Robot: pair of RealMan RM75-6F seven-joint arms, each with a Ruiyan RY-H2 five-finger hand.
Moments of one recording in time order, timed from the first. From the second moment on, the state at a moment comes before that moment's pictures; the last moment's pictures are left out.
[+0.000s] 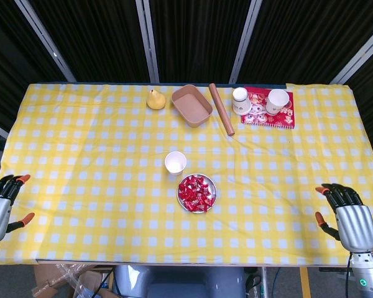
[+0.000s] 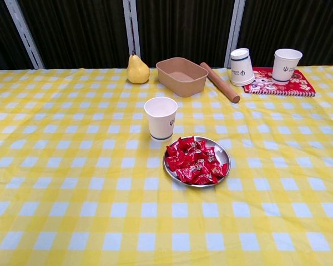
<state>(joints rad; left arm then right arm) -0.09 -1.17 -0.04 -1.55 1.55 1.53 0.10 0.08 -1.17 0.06 -1.53 -1.60 1.54 -0.01</state>
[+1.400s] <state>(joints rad) -0.10 -1.13 -0.03 -1.60 1.51 1.48 0.11 0.39 -1.26 0.15 -1.97 -1.28 1.12 -0.60</state>
